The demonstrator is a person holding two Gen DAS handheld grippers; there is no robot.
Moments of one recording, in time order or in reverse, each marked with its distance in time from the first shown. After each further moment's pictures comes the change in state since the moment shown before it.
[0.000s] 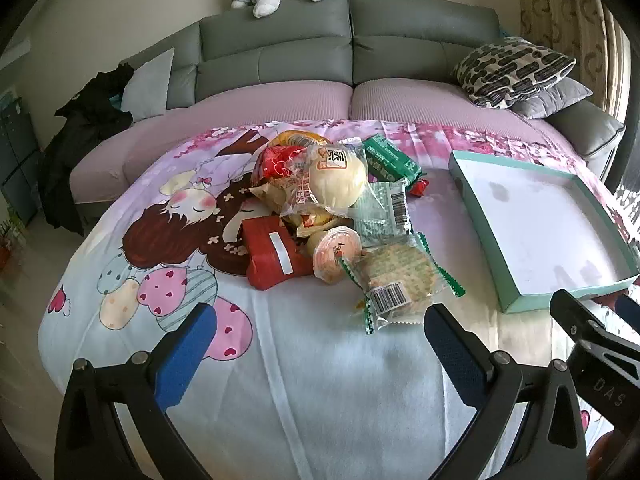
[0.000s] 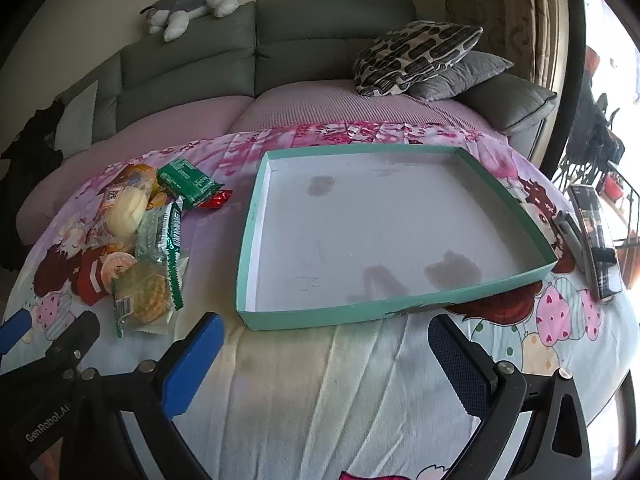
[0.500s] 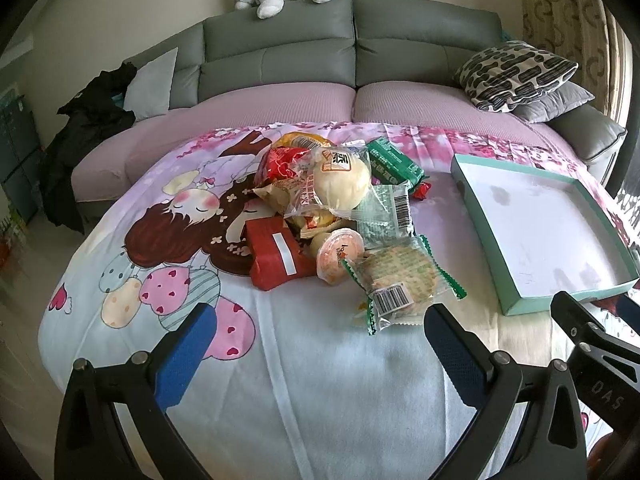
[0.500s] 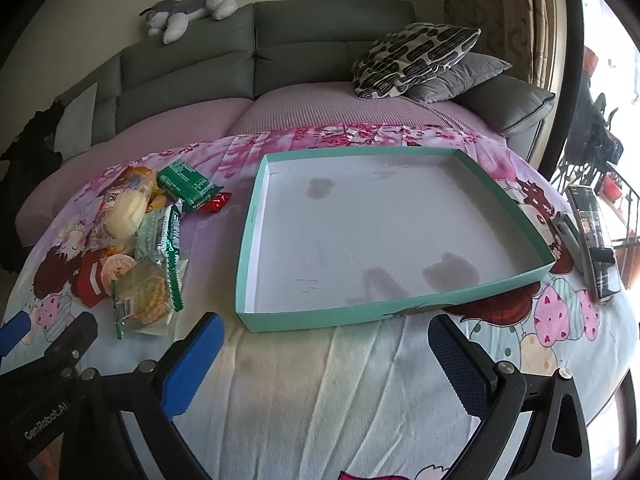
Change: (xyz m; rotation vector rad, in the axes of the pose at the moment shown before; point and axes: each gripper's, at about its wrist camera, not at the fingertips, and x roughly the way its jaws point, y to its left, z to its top) left arm -0.002 0.001 0.001 -0.012 -0.003 0.005; right arm -0.002 0.000 0.000 0.007 -0.011 -0.004
